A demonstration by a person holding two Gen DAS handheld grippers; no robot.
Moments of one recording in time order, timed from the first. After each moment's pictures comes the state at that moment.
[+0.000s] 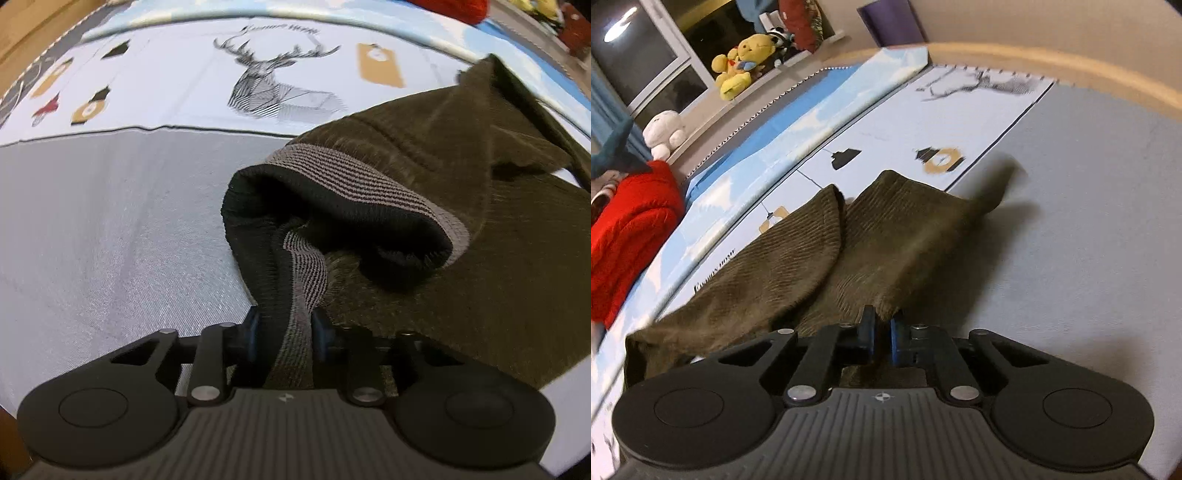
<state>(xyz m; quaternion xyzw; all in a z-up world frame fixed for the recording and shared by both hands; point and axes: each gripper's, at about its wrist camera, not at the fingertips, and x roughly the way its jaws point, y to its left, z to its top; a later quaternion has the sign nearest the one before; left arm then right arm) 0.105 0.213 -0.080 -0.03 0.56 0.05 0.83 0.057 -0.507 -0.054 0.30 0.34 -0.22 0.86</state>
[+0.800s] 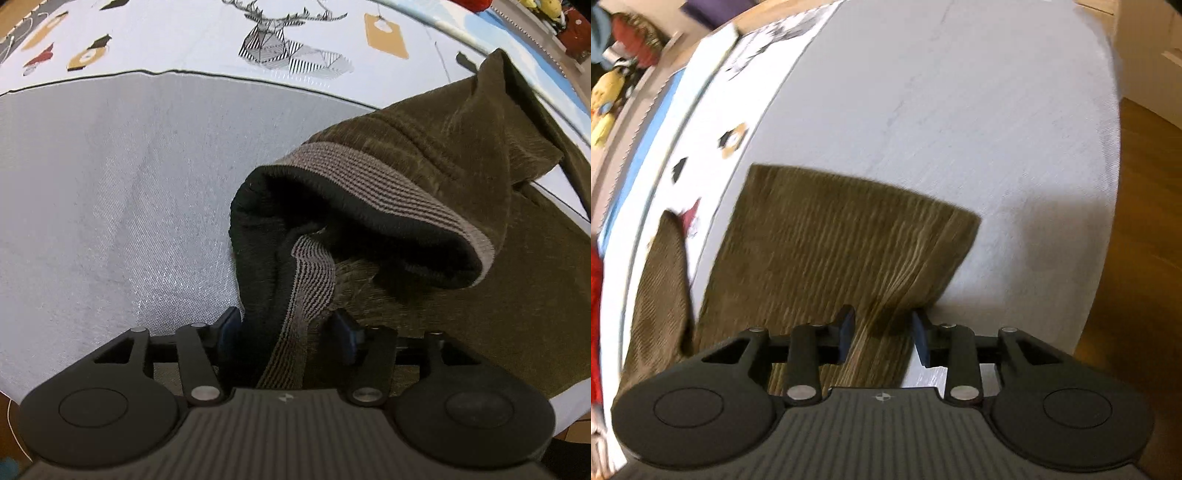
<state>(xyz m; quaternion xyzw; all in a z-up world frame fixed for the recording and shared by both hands) 0.097 0.241 -0.096 -0.08 0.61 0.02 0.79 -0.040 -0.615 -0.105 0.45 0.41 -0.35 0.71</state>
